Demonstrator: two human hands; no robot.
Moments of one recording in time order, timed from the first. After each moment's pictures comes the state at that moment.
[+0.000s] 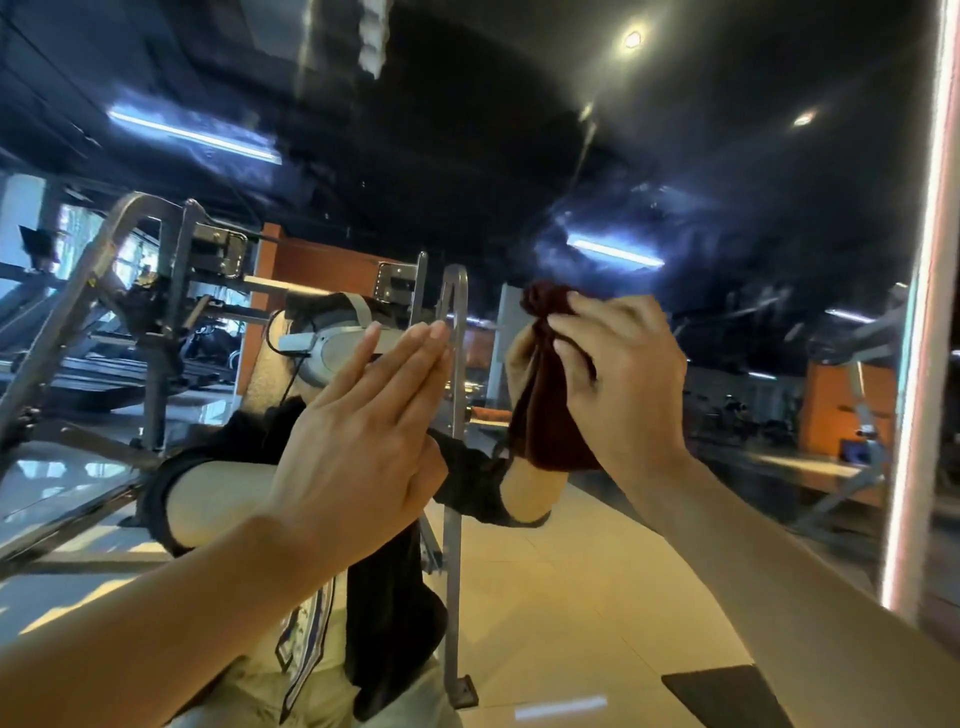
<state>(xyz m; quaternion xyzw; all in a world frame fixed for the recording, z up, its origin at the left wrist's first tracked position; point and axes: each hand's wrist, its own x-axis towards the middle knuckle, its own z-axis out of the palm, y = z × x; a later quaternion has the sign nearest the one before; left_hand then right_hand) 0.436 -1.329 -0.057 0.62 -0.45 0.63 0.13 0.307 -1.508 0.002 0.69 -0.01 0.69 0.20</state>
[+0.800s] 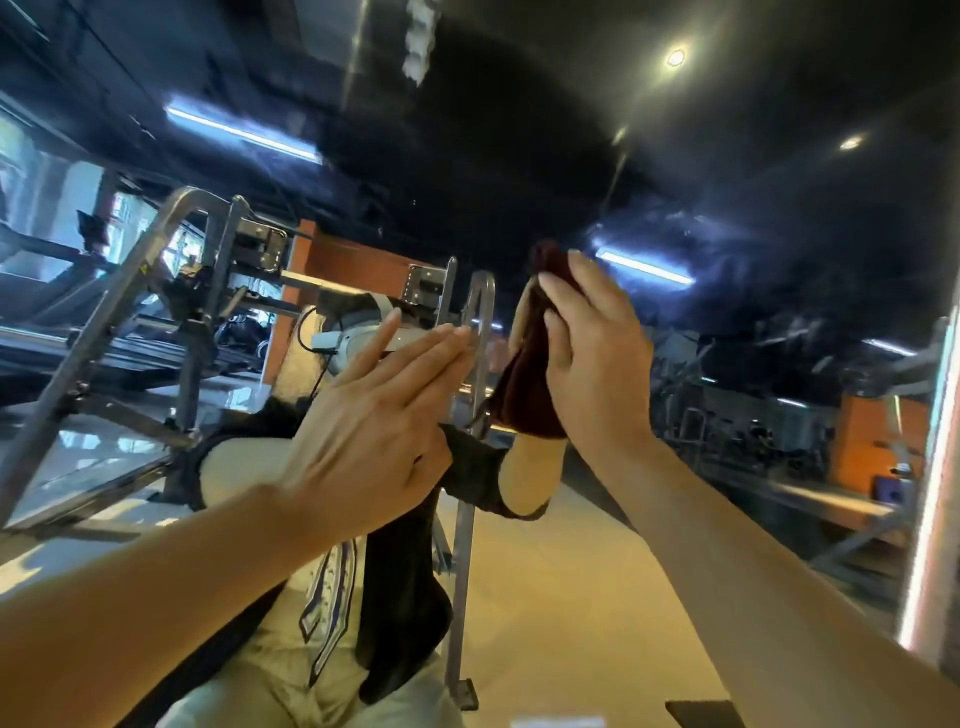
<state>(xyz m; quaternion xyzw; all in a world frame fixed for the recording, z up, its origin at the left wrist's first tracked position) 0.437 -1.307 -0.045 0.61 -0.47 0.61 0.16 0.337 -1.471 0.022 0.73 0.00 0.68 0.12</state>
